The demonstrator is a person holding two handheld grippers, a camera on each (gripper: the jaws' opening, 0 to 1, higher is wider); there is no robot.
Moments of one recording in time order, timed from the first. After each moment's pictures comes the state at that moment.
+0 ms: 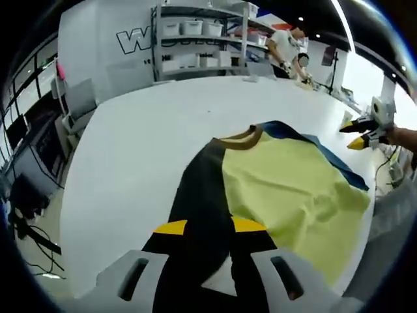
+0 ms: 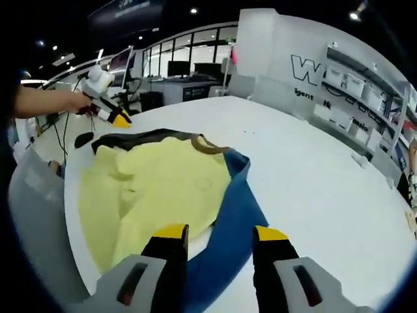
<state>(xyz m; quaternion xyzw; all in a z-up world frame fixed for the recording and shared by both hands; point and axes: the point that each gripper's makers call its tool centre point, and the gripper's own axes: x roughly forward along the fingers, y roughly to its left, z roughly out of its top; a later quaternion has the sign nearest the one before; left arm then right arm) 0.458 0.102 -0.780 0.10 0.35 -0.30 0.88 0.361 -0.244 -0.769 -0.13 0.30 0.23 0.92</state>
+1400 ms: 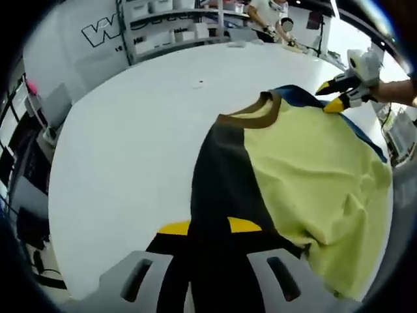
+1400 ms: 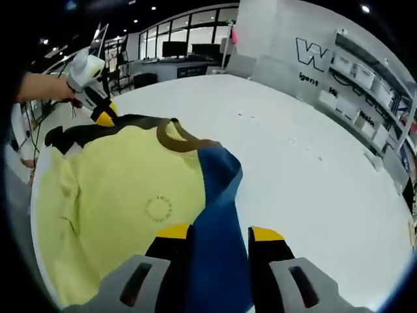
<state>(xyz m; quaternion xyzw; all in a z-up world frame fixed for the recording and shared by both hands) 0.522 0.081 -0.837 0.20 0.40 -0.35 0.82 0.467 -0.226 -0.830 -0.16 0.36 0.22 0.89</state>
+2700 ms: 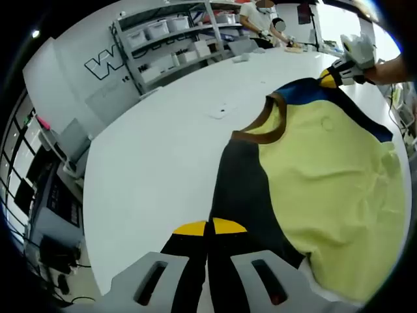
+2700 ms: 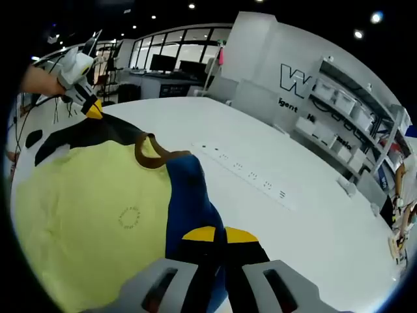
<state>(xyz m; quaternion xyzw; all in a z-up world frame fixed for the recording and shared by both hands) 0.575 0.092 -0.788 0.27 0.31 -0.32 0.85 0.523 -0.260 -0.782 -0.20 0.27 0.17 0.93</state>
